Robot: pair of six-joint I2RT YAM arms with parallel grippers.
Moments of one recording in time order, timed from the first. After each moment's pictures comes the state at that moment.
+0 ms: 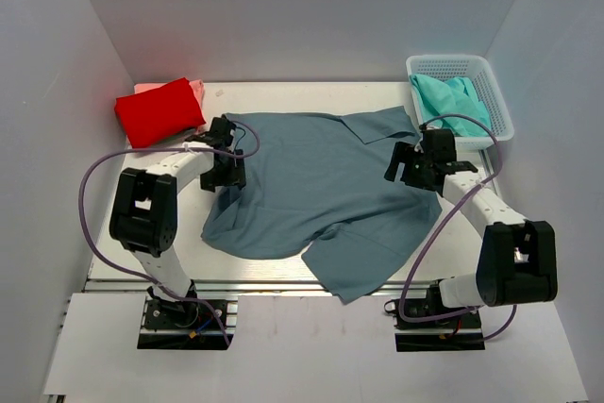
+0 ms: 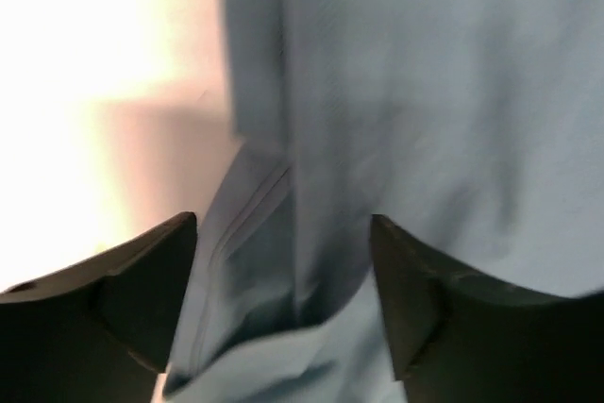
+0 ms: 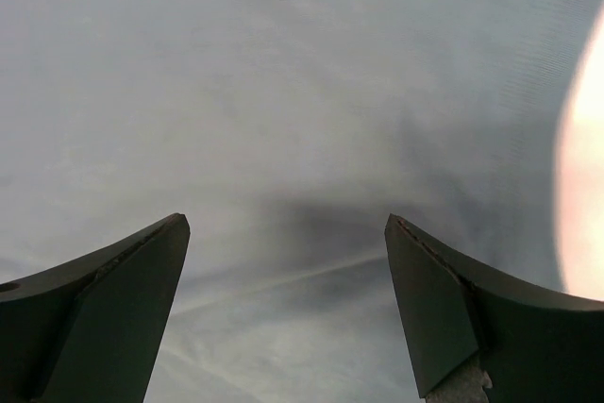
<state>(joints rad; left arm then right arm) -0.25 1.77 1.16 -0.60 -0.12 -0.31 0.12 1.38 0.85 -0.35 -0.08 0.31</state>
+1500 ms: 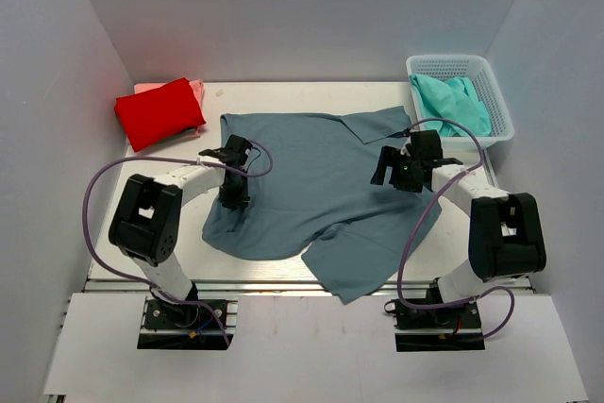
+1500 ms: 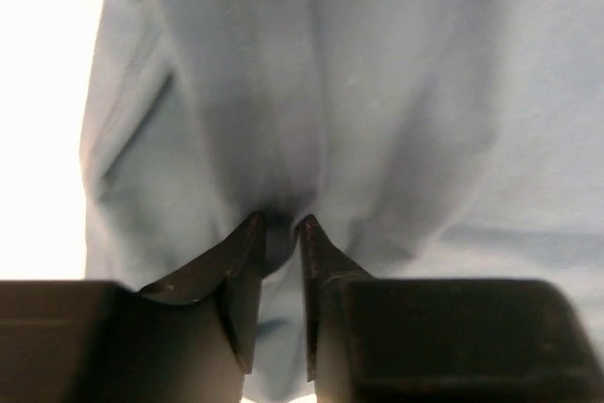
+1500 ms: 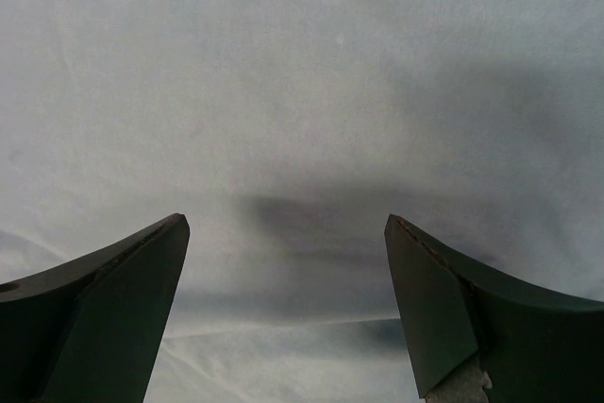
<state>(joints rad) -0.37 1.71 1.03 -0.62 -0.10 -0.39 0.16 1.53 0.86 -0.26 -0.21 0.31</state>
